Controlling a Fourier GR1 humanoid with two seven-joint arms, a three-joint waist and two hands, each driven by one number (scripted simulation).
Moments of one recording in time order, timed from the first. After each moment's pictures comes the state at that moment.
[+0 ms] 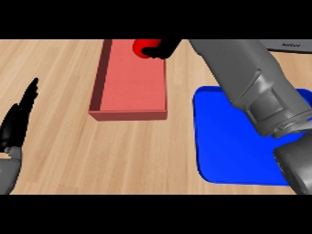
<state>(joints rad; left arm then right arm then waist) -0.20 0.37 0.06 -1.30 -0.20 0.13 0.06 -1.56 -0.12 -0.08 -0.15 0.66 0.21 -0.76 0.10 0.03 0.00</state>
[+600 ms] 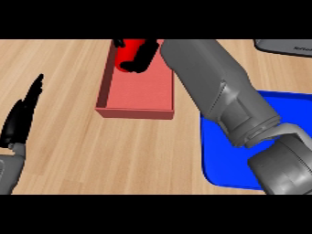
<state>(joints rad) -0.22 0.37 0.05 -1.31 -0.21 0.11 0.06 -1.60 -0.01 -0.07 -0.08 0.65 0.14 -0.63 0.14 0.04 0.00</state>
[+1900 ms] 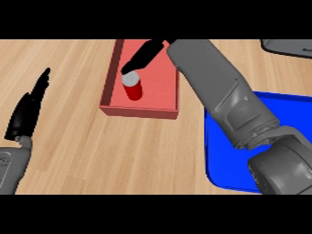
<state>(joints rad) -0.28 0.35 0.04 -1.29 -0.23 0.11 0.07 -1.55 -0.01 -0.28 -0.06 0.42 0.13 -0.58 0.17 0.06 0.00</state>
